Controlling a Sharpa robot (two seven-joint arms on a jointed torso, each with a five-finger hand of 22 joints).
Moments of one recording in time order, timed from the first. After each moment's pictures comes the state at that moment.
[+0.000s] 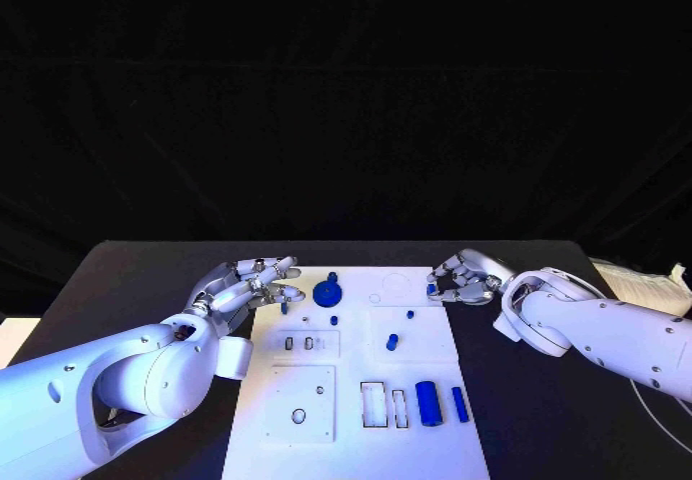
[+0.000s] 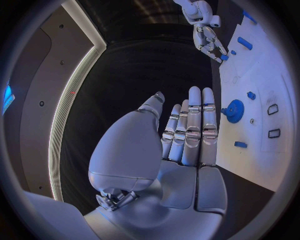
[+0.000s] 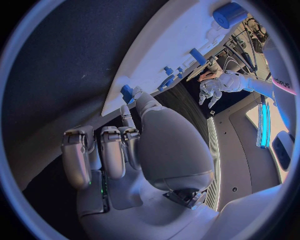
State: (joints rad) left arm 1.18 -0.91 -0.03 1.72 0.08 -0.40 0.40; left_hand 1.40 -0.06 0.12 0.15 0.19 1.00 0.21 0.08 0.07 1.10 0.14 0.08 0.07 1.28 0.07 0.26 0.26 0.17 1.09 0.17 0.33 0.11; right arm 1.10 -0.91 0.05 1.27 -1.16 -0.32 0.14; right_hand 1.39 -0.09 0.16 0.06 0.17 1.02 0.15 0.07 0.07 1.47 0.06 1.57 1.31 1.47 -0.01 1.57 1.31 0.01 1.47 0.10 1.56 1.31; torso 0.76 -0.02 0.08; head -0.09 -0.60
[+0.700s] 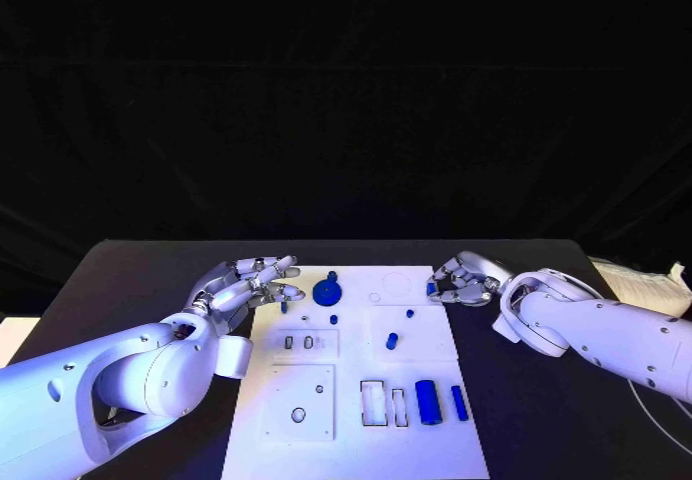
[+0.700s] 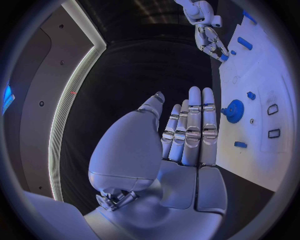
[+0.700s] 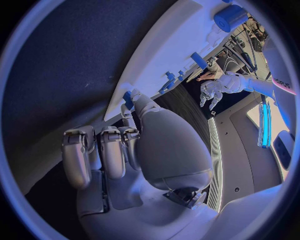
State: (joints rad) left arm 1.18 -0.91 -0.03 1.72 0.08 -0.40 0.40; left_hand 1.40 -0.06 0.12 0.15 0.19 1.00 0.21 0.08 0.07 1.10 0.14 0.08 0.07 1.28 0.07 0.25 0.26 0.17 1.09 0.17 0.33 0.11; right arm 1.10 -0.90 0.05 1.25 -1.16 -0.30 0.14; right_hand 1.39 -0.07 0.18 0.05 0.17 1.07 0.13 0.08 0.08 1.47 0.06 1.57 1.31 1.47 -0.01 1.57 1.31 0.01 1.47 0.10 1.56 1.31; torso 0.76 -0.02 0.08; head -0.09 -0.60
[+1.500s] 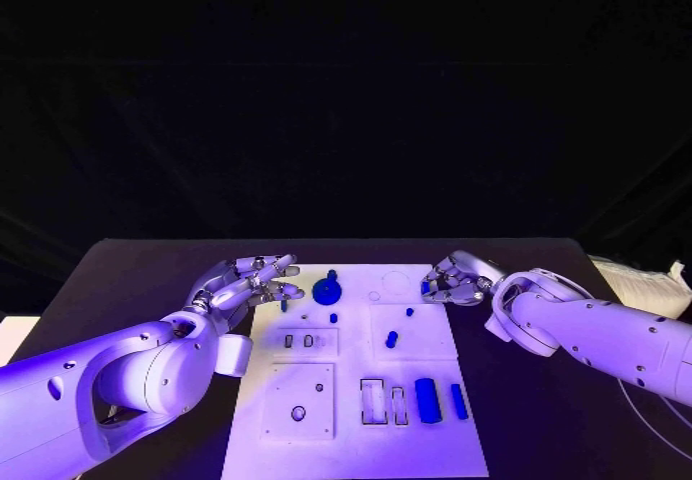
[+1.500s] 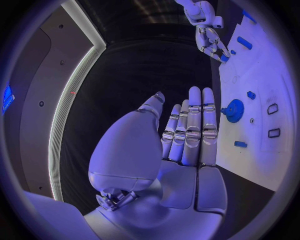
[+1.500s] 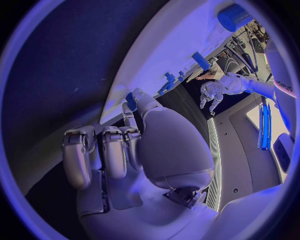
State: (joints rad) left arm 1.18 -0.91 -0.03 1.72 0.08 -0.40 0.40; left_hand 1.40 -0.06 0.13 0.15 0.19 1.00 0.21 0.08 0.07 1.10 0.14 0.08 0.07 1.28 0.07 0.25 0.26 0.17 1.09 0.17 0.33 0.11; right arm 1.09 -0.88 0.05 1.26 -1.17 -0.33 0.13; right_hand 1.38 -0.04 0.19 0.03 0.20 1.13 0.11 0.09 0.08 1.47 0.03 1.57 1.31 1.47 -0.03 1.57 1.31 0.01 1.47 0.08 1.56 1.31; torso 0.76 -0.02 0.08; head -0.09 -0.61
